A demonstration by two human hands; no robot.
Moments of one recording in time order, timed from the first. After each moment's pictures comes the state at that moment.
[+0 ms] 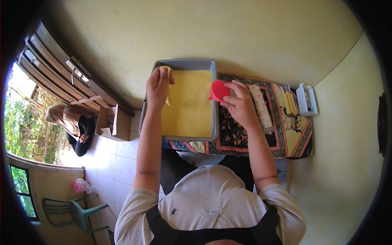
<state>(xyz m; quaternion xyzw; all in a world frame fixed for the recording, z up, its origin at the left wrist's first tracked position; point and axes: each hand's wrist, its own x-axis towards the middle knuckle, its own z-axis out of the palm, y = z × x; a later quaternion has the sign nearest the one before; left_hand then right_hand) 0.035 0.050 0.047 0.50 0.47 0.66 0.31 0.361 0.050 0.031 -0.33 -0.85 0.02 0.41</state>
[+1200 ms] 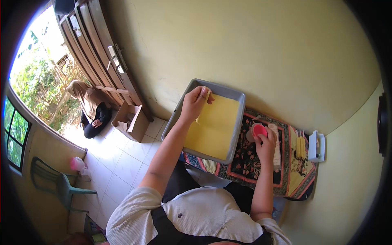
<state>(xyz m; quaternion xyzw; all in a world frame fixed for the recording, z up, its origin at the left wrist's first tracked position) 0.033 0.053 0.042 0.51 0.44 0.66 0.33 0.418 0.063 -0.054 -0.47 -0.79 -0.03 0.38</state>
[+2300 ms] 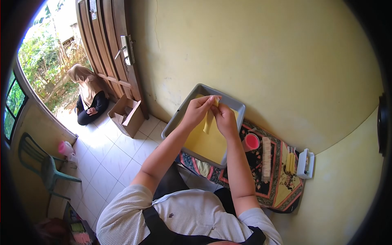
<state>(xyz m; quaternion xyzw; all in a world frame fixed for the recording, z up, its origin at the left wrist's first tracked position) 0.037 0.027 0.050 0.52 0.42 0.67 0.33 0.196 0.069 0.072 -0.31 -0.79 0.33 0.41</state>
